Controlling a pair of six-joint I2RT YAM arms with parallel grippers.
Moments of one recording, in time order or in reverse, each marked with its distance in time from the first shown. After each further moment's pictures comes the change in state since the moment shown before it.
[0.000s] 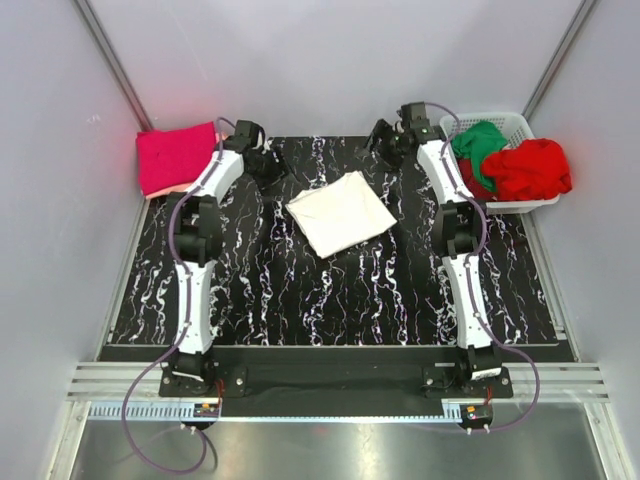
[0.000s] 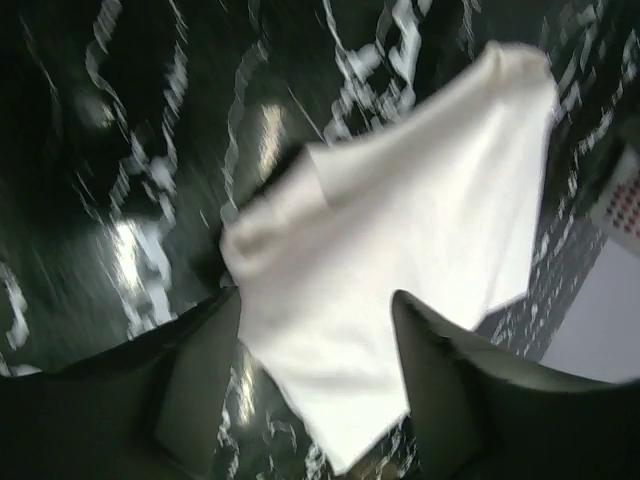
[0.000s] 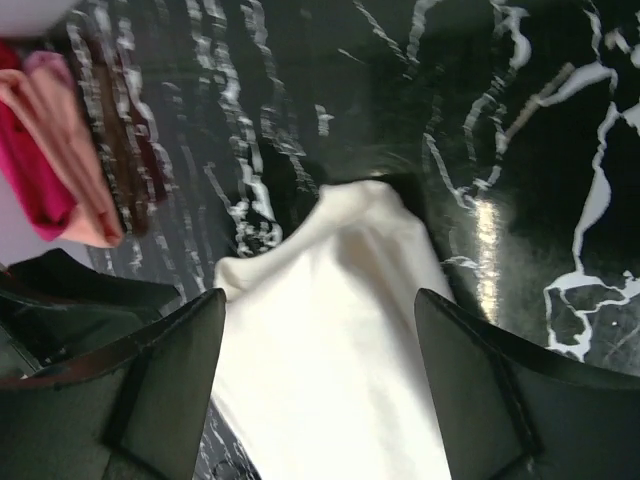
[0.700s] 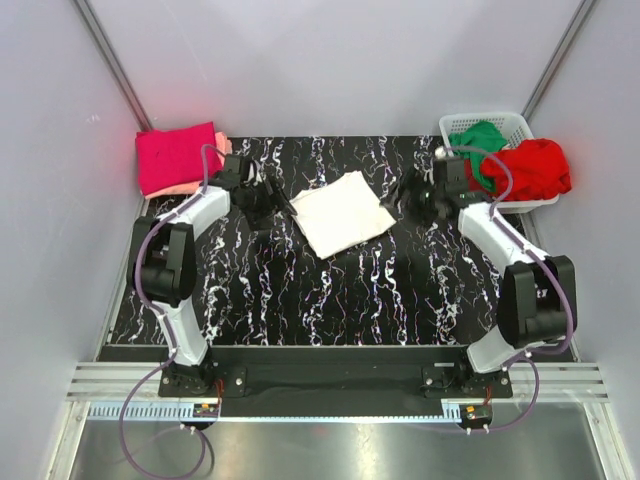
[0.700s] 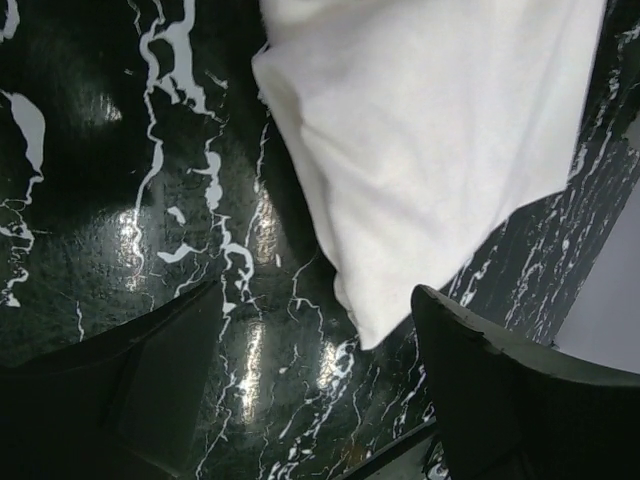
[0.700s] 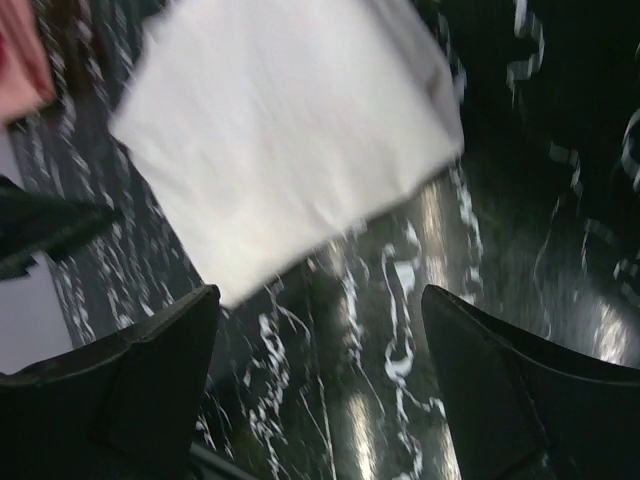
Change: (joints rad) left arm -0.024 -0.447 -0.672 0.255 -0.037 -0.027; right arm 0.010 -1.067 -1.452 0.460 0.163 -0.018
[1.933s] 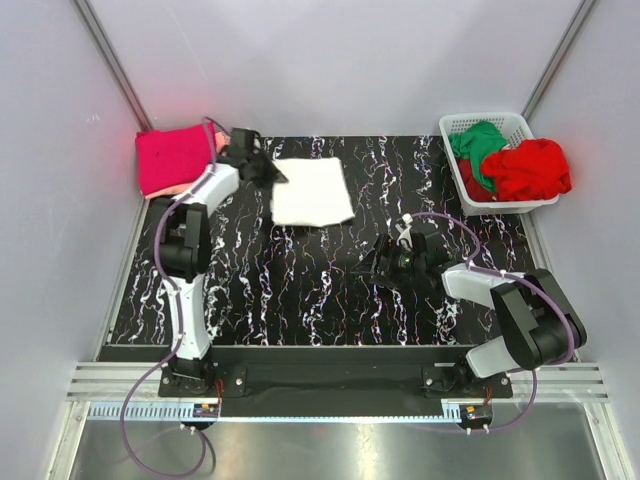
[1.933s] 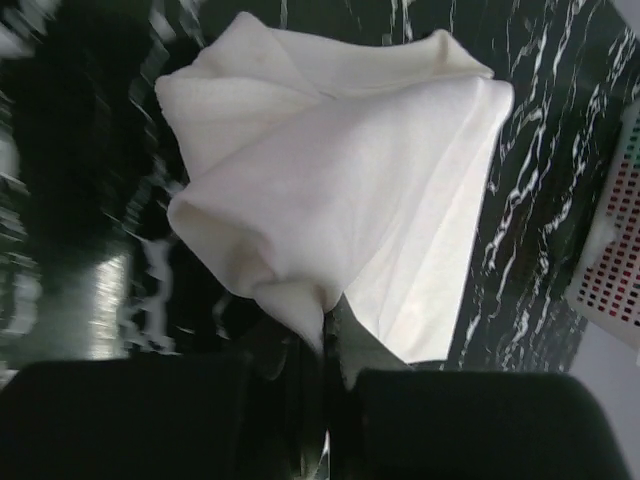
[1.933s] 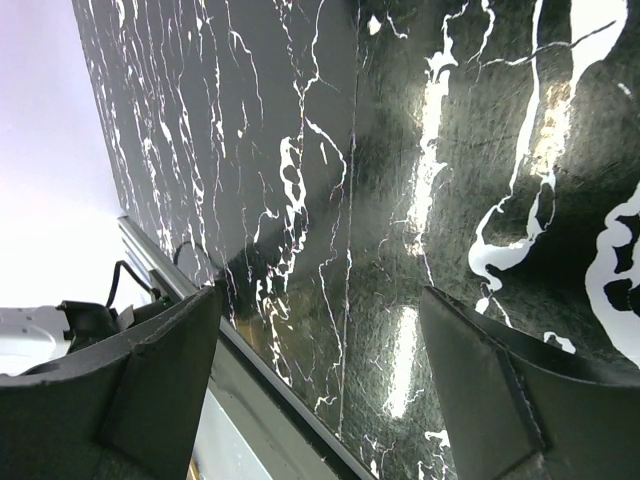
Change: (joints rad) left arm -0.023 0.256 0.282 0.160 -0.158 -0.149; right arm 0.198 -0.140 -0.681 0.567 -0.255 0.169
